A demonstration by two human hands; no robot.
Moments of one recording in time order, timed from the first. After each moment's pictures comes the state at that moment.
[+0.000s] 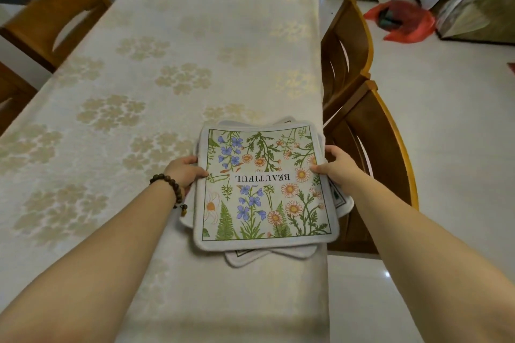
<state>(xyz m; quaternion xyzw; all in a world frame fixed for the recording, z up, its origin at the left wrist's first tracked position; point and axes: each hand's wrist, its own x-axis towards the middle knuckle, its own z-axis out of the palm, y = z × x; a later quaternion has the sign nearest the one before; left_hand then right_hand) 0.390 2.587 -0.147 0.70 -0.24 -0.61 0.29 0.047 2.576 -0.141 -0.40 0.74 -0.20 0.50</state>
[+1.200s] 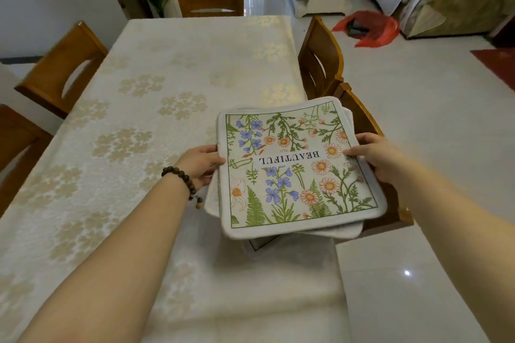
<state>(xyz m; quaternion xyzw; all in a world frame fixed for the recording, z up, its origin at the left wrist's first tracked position) 0.370 2.593 -0.058 0.63 -0.33 -0.64 0.29 0.010 2.632 -0.049 -0.30 0.74 -0.33 0.51</state>
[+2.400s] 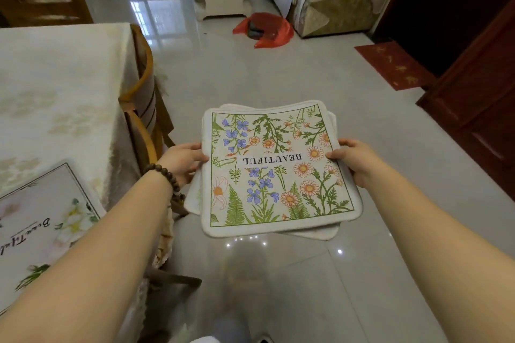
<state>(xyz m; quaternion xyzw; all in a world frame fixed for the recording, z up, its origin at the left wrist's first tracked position) -0.149 2.591 -0.072 0.59 -0.37 -0.69 0.22 -0.483 2.719 -0.043 -0.20 0.75 -0.41 0.47</state>
